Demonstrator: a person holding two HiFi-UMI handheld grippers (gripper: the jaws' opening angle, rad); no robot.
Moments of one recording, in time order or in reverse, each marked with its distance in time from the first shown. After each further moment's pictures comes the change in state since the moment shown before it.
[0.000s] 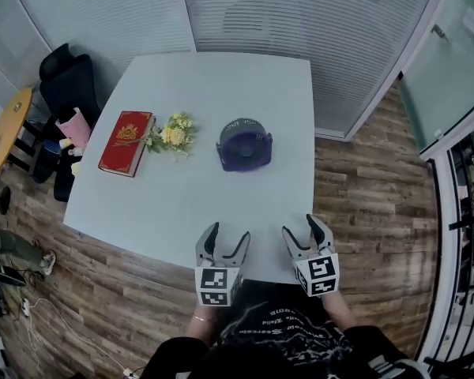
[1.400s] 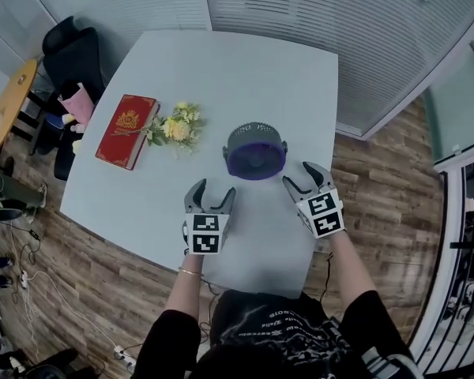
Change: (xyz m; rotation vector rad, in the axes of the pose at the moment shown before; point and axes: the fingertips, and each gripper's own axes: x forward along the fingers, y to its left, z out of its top) left arm 0.148 0.124 0.020 0.042 0.162 0.163; right arm 0.198 -0.080 0.057 -0.195 0.126 0.173
